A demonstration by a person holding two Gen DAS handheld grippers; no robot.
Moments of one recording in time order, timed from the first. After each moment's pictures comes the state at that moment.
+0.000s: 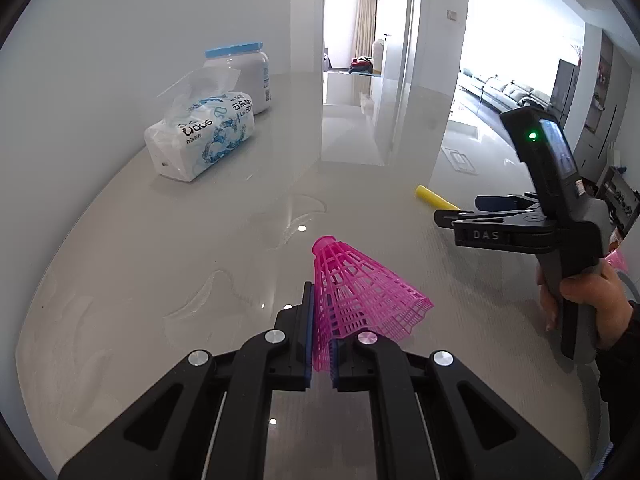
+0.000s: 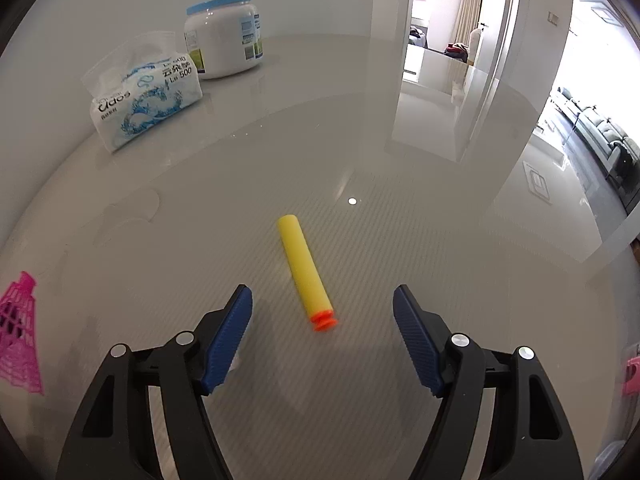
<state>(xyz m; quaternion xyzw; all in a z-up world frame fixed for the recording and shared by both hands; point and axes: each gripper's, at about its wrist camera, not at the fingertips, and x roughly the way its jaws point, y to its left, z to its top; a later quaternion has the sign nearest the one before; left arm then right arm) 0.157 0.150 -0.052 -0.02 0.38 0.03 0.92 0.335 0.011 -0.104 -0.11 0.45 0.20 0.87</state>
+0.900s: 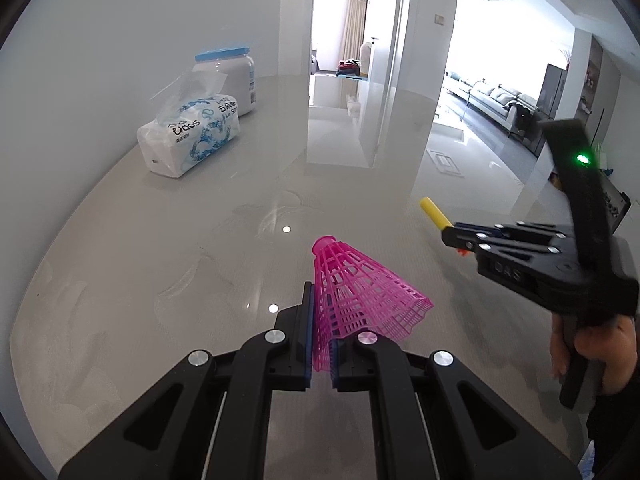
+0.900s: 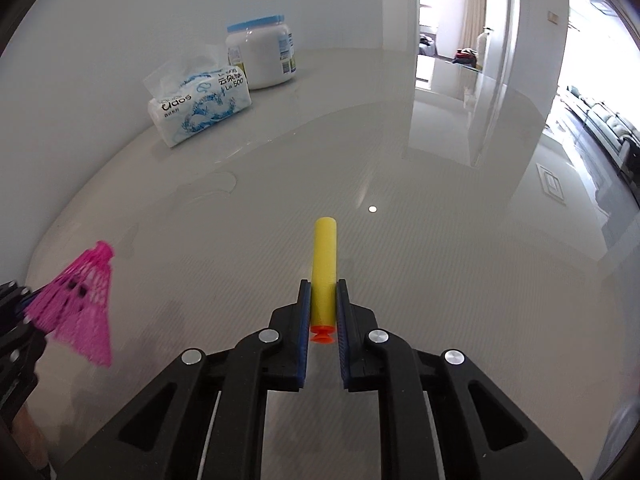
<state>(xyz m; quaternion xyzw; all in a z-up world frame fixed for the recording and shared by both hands) 0.137 0.138 -0.046 -0.03 0.38 0.00 0.92 0.241 -0.004 -0.078 -0.07 0.43 0.23 0.87</state>
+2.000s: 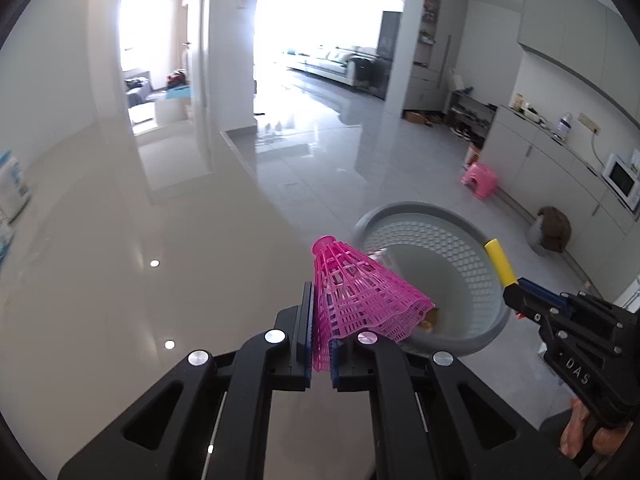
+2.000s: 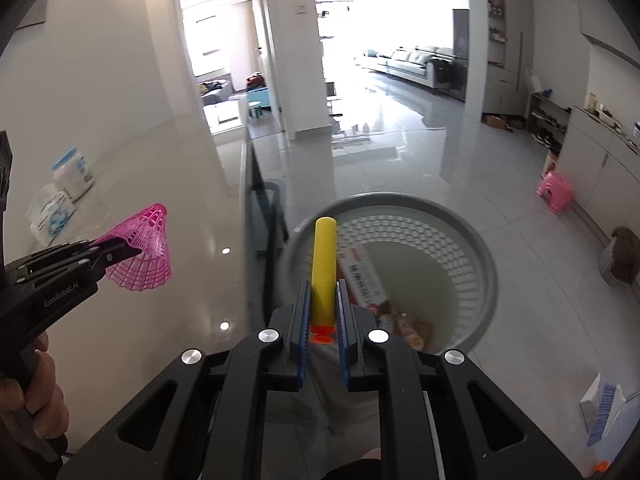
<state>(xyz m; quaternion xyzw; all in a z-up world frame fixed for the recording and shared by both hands) 0.097 -0.216 -0.017 0.06 0.38 -0.28 0.88 -0.001 -0.381 -0.033 0.09 0.37 -0.09 0.92</state>
